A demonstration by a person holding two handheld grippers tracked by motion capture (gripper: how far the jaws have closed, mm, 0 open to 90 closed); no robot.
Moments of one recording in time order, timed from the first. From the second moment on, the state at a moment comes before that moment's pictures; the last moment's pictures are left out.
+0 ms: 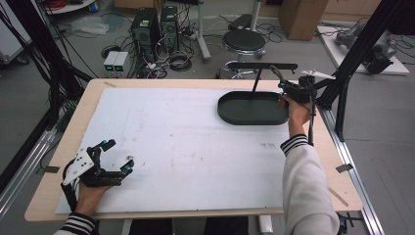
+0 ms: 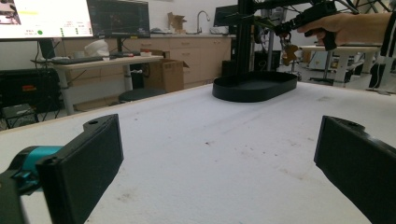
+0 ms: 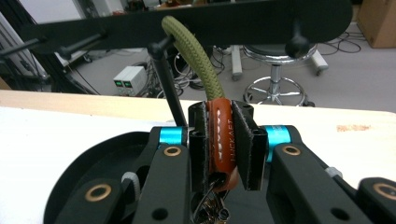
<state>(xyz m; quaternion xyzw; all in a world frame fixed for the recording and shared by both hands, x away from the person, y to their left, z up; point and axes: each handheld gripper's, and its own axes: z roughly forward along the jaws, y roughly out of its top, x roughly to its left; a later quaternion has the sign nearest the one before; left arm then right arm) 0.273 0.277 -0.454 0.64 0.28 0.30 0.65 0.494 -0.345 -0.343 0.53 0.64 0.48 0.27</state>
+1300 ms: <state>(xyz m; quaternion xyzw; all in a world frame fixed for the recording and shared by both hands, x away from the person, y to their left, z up) 0.275 0.277 -0.453 0.64 0.30 0.30 0.65 0.385 -0.338 -0.343 0.38 0.70 0.53 0.30</state>
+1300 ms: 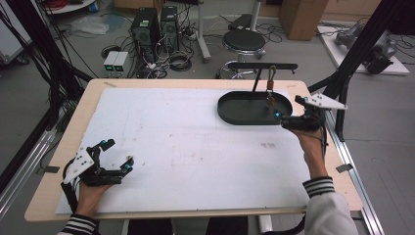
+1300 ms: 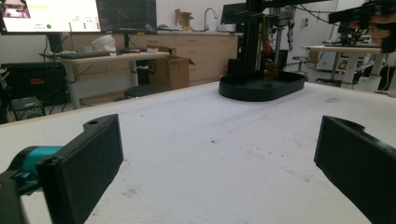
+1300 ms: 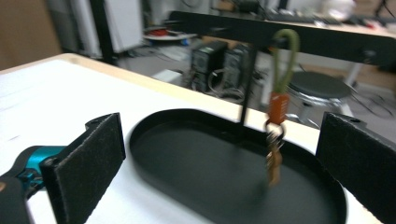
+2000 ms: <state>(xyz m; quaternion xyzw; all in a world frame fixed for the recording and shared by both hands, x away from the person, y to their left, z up) 0.273 0.276 -0.453 0.64 0.30 0.30 0.64 0.284 -0.346 -0.434 0.34 0.62 0.61 0.36</state>
